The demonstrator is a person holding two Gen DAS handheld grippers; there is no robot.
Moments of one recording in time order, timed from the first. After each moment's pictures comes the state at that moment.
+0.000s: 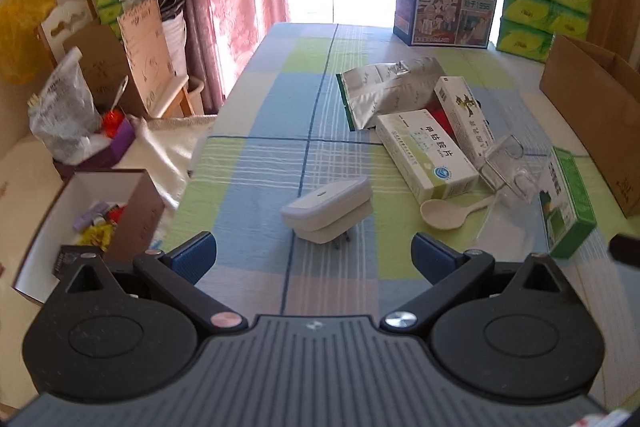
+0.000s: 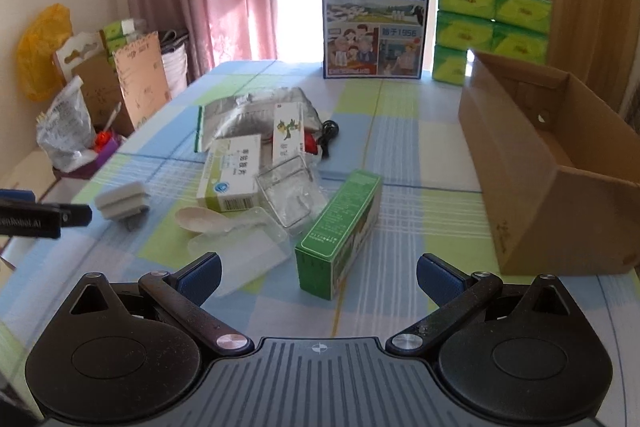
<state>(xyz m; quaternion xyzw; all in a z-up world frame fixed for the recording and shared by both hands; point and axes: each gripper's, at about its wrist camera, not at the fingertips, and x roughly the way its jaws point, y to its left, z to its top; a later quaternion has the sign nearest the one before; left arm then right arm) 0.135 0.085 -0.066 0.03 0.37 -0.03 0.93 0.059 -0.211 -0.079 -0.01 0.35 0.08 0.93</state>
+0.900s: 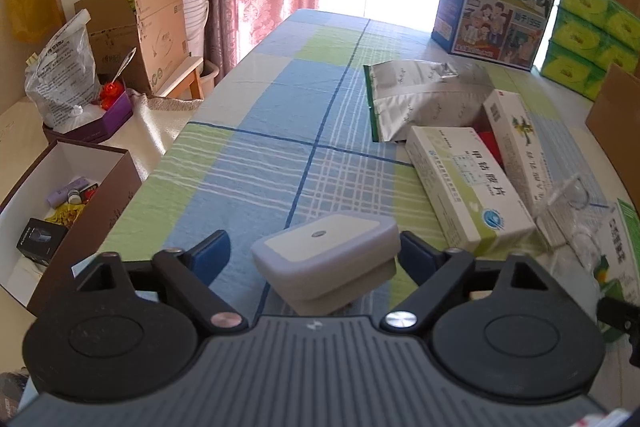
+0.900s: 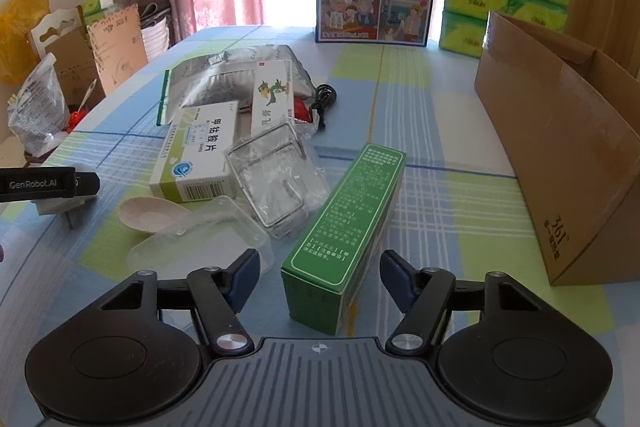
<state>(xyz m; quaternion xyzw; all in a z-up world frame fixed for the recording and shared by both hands) 0.203 0.078 -0.118 -0.04 0.37 0.01 0.93 0.119 -0.204 -0.129 -0.02 0.38 0.06 0.92</state>
